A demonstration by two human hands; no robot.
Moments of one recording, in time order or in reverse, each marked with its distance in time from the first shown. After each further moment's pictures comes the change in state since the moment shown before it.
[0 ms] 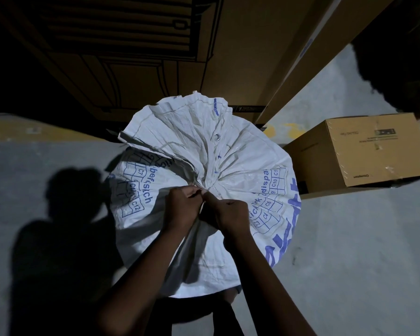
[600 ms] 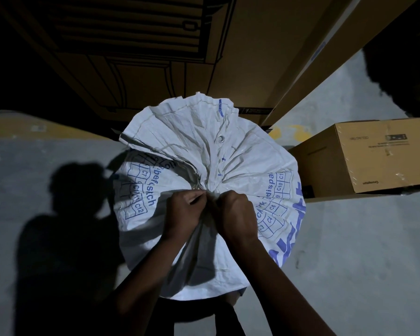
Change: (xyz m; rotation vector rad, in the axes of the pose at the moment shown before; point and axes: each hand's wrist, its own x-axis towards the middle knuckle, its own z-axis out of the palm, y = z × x) left_hand 0.005 -0.006 -0.008 0.120 0.074 0.171; right_hand 0.007 -0.014 0.003 -1.085 0.126 -0.612
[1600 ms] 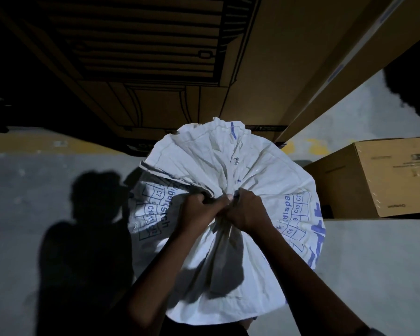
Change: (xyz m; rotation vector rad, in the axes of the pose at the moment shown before) left_hand 0.040 0.036 -0.008 -0.119 -0.135 -0.272; right_hand 0.069 -0.004 -0.020 0.359 -0.260 0.075
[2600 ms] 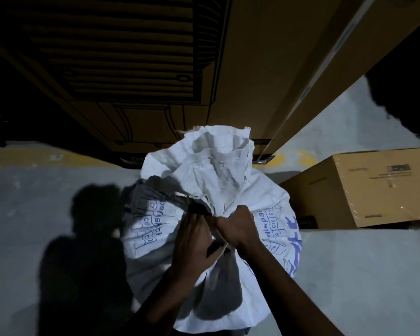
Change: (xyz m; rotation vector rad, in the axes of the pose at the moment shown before) left_hand -0.053 0.005 0.027 0.834 0.021 0.351; right_hand -0.028 -0.002 -0.029 0.360 0.068 0.160
